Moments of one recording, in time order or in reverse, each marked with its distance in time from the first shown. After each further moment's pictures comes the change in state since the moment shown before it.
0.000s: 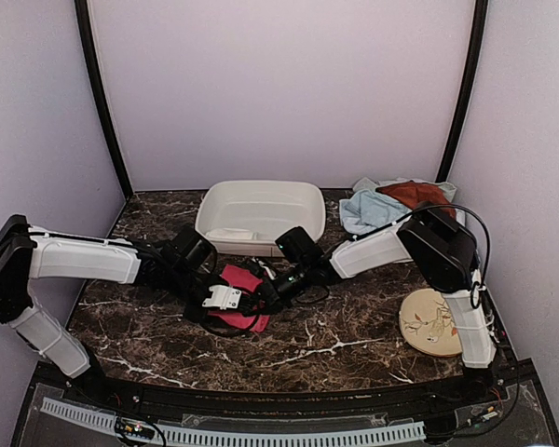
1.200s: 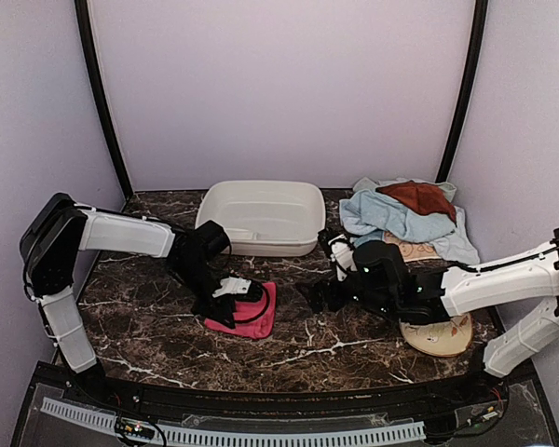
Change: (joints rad) left arm 0.077 0.302 0.270 -0.336 0.271 -0.050; right arm 0.182 -0.838 -0.705 0.188 1.181 -0.363
